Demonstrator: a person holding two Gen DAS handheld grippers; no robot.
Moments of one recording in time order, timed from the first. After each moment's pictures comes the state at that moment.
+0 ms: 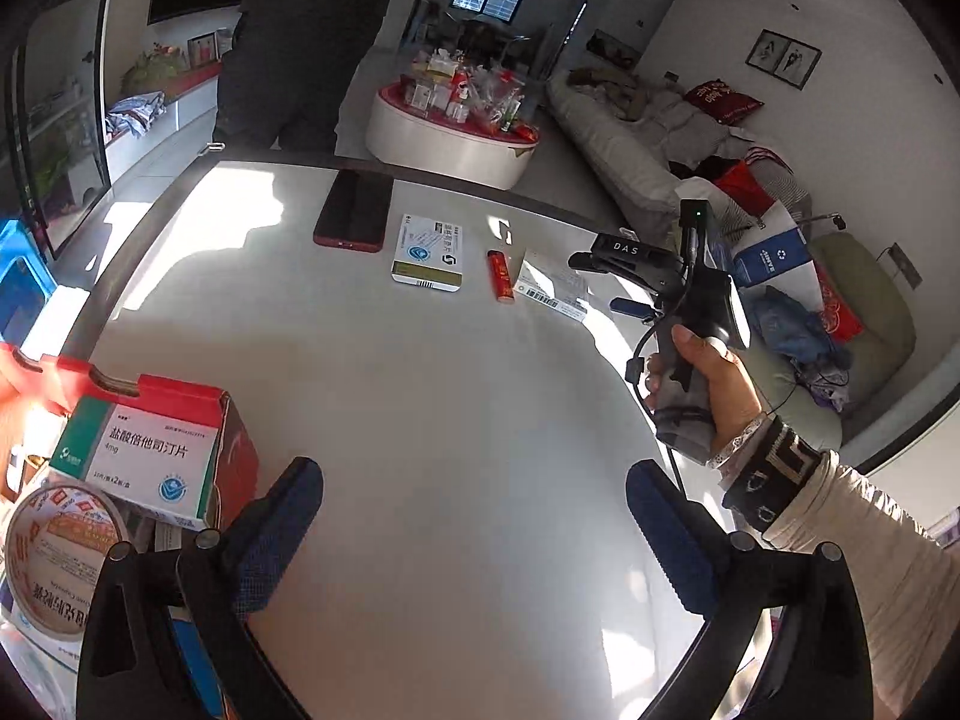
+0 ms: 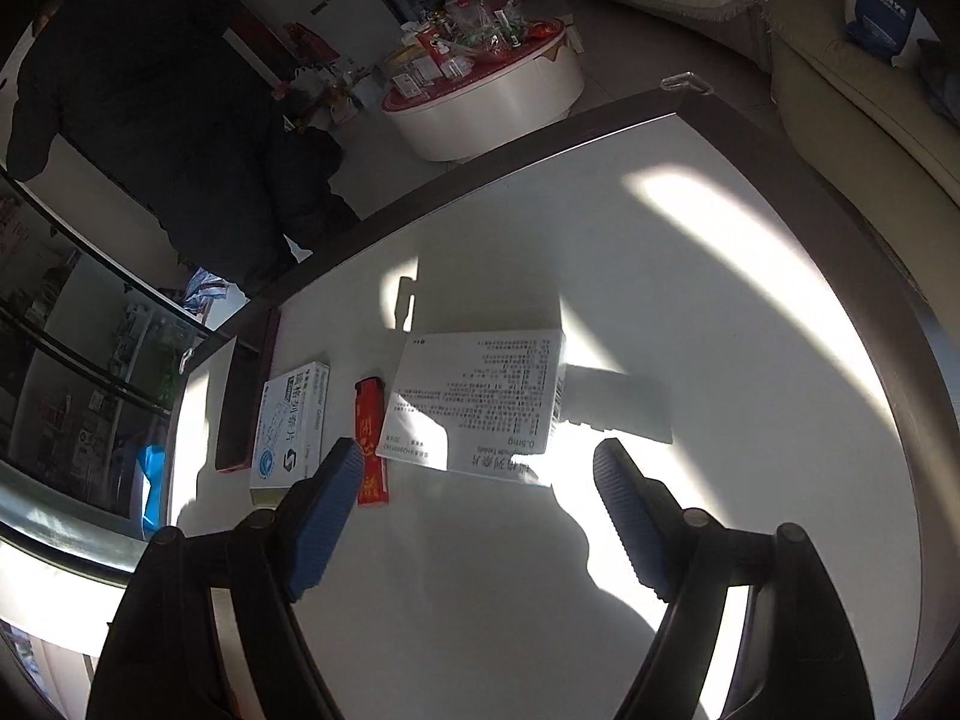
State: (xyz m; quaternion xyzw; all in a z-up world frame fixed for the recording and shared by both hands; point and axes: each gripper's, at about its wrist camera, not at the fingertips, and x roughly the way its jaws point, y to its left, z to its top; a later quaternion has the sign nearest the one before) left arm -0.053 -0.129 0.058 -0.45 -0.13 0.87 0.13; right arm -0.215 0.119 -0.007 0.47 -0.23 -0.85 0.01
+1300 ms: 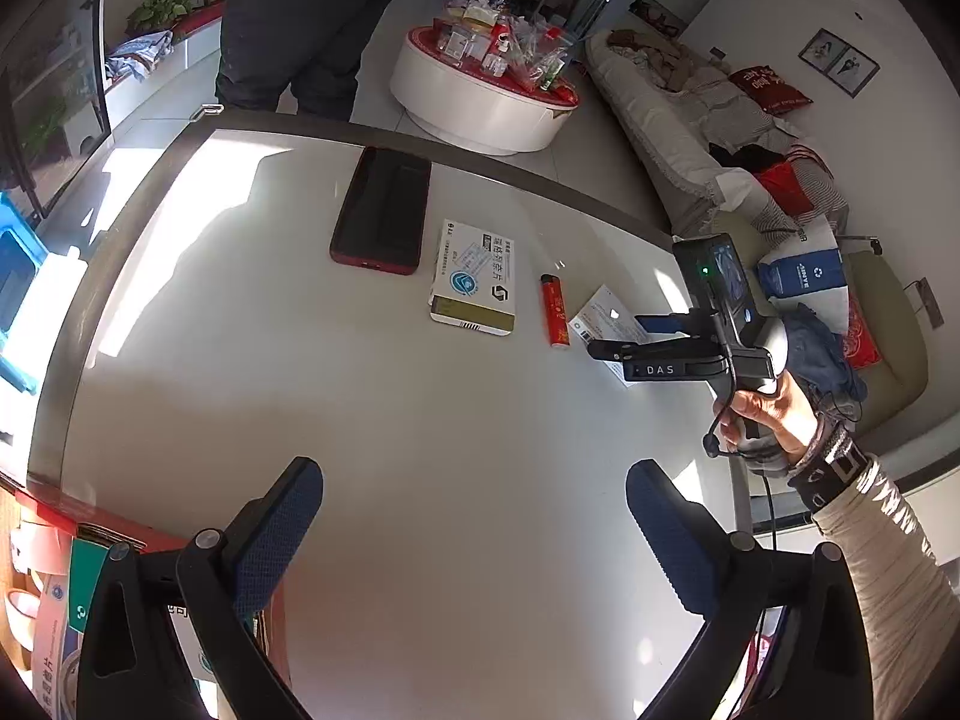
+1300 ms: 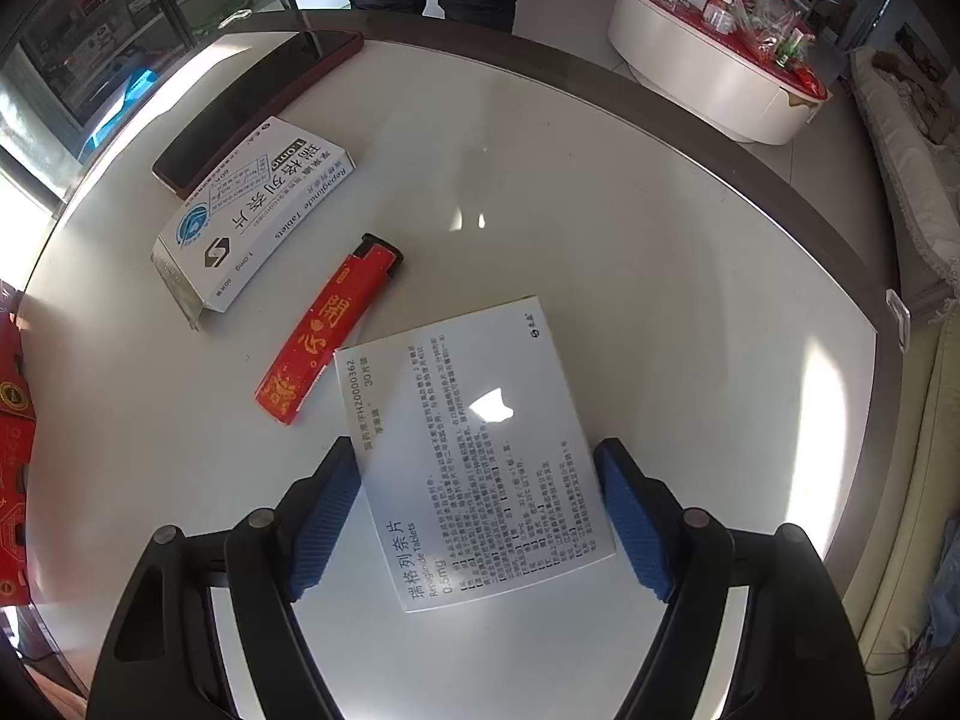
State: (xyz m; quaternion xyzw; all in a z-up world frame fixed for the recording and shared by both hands) left arm -0.153 -0.152 0.054 -0.52 -0.16 0.83 0.11; right arm -0.268 0.050 -0.037 0.59 0.13 -0.78 0.17
